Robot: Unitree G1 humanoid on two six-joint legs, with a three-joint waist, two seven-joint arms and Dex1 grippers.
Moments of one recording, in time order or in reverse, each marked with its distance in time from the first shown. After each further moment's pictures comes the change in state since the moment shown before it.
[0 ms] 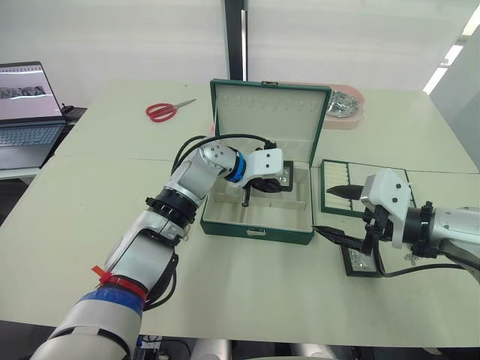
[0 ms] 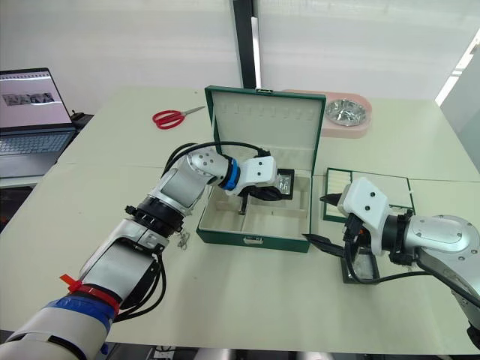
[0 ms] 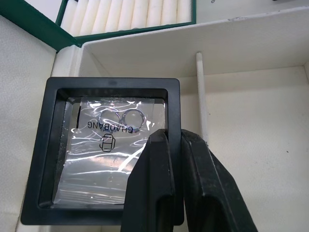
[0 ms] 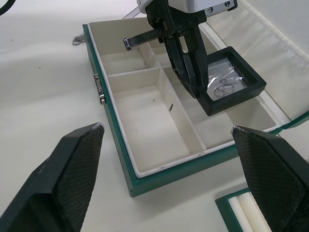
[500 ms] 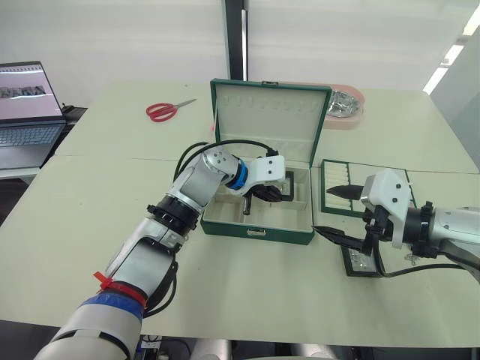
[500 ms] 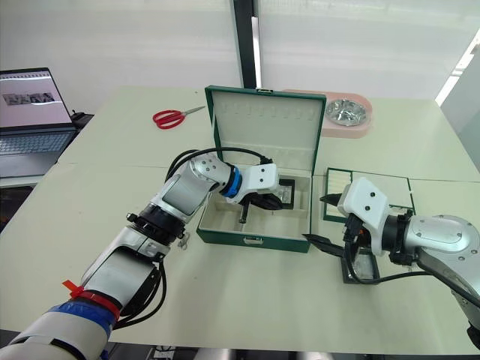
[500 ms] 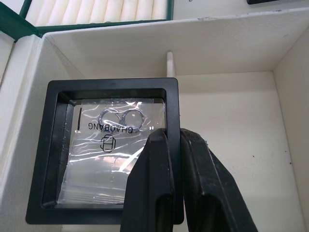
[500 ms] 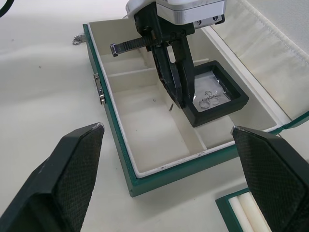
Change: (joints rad) left arm 0.050 -0.007 -0.005 -0.101 -0.002 0.124 -0.022; right arm 0.000 0.000 0.000 0.000 -0.001 0.000 0.002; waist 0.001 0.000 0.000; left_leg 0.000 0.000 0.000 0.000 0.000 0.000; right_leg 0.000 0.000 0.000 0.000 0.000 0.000
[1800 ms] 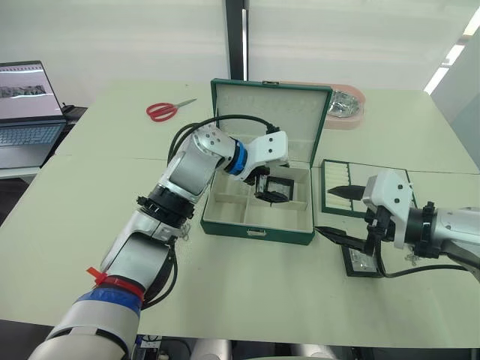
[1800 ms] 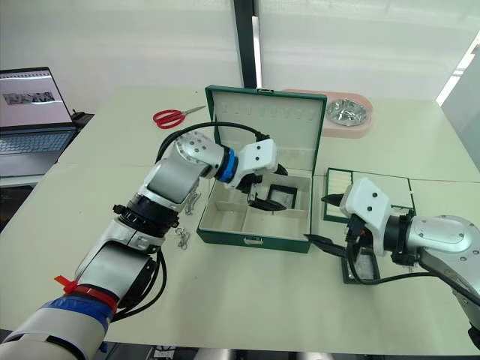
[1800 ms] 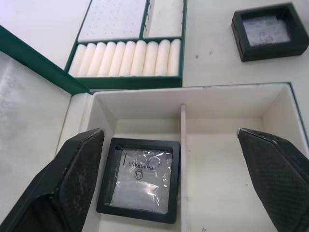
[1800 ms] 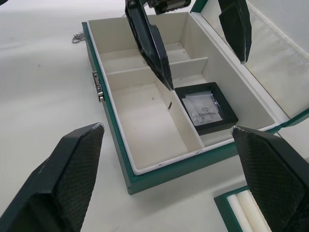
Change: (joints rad) left arm -0.021 0.058 0.099 -0.225 -0.148 0.184 -0.051; right arm 0.021 -0.005 -0.009 0.016 -0.030 -0.027 0.020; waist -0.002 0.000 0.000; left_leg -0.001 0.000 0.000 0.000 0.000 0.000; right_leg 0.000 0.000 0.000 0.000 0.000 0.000
